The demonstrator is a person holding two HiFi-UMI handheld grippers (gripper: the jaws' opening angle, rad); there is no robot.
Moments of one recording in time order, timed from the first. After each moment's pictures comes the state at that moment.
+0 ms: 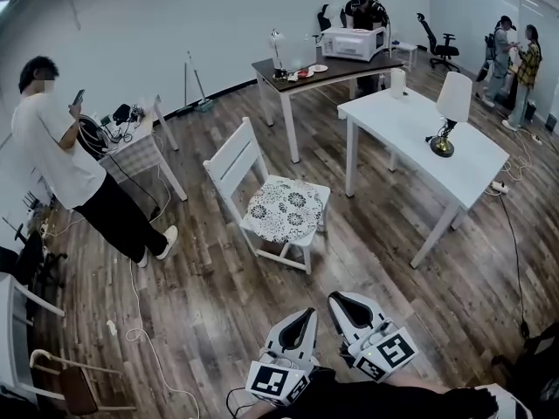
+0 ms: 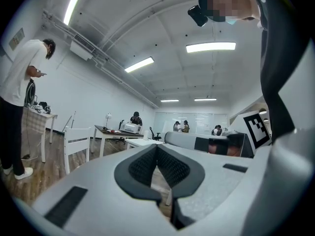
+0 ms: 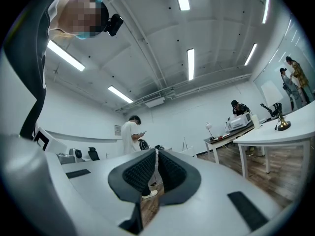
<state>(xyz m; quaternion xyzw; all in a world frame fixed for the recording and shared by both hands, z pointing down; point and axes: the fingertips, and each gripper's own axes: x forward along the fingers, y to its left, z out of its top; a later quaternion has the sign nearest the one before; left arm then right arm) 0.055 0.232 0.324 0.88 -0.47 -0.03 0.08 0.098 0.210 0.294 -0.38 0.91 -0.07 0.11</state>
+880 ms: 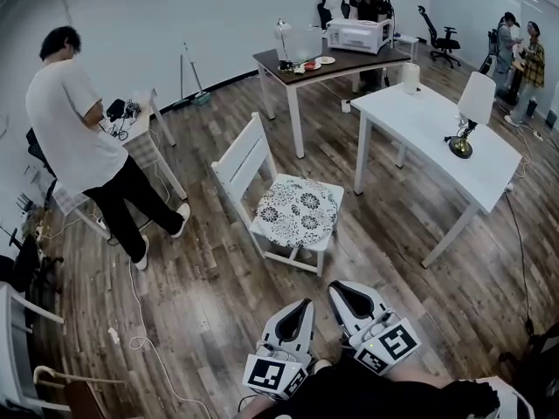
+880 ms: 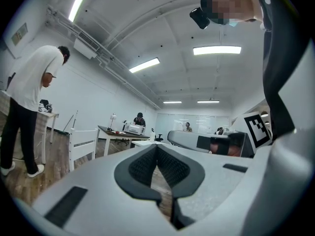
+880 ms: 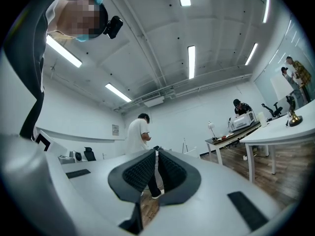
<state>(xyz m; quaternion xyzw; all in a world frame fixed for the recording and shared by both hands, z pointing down) -0.033 0.146 0.327 0.88 -0.47 -0.04 0.08 0.015 0.125 0.296 -0.39 0.91 -0.06 0.11</state>
